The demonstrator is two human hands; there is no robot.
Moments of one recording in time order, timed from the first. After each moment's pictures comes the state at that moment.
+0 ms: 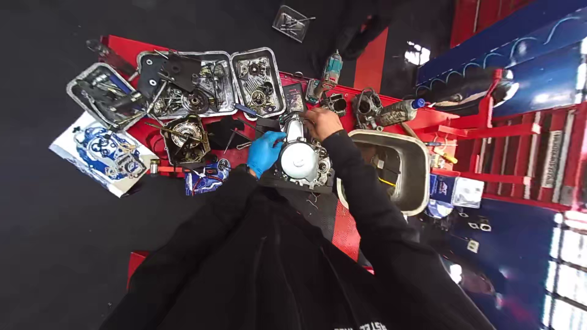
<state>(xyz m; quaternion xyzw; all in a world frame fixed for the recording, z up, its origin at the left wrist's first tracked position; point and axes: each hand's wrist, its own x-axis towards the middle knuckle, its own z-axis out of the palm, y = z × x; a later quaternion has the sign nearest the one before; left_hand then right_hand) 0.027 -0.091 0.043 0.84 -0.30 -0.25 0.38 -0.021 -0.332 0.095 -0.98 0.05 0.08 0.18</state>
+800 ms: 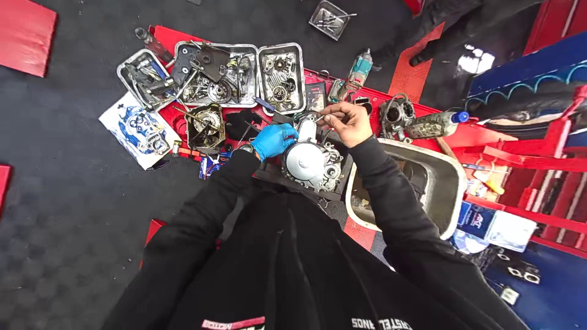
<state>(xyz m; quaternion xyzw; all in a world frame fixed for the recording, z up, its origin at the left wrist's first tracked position) 0.057 -0.101 0.047 0.81 -0.47 -0.22 0.28 -0.034 -0.351 0.117 -0.78 0.02 -0.03 0.62</state>
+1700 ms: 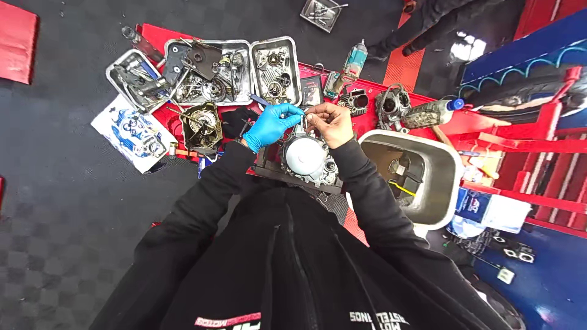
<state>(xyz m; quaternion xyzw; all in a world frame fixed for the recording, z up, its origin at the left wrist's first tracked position) 0.066 -0.110 0.111 0.69 -0.27 -0.33 0.58 -0.040 -0.299 0.114 -0.71 0.08 -0.08 0.69</state>
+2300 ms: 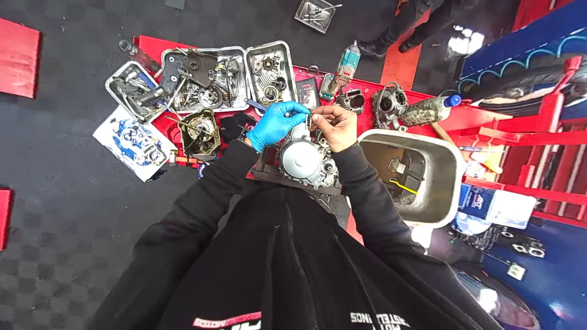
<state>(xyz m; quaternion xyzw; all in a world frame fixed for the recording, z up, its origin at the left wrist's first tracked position) 0.073 -0.138 0.122 0.69 -0.30 -0.33 0.58 -0.048 -0.312 0.114 -0.70 0.11 -0.17 0.68</state>
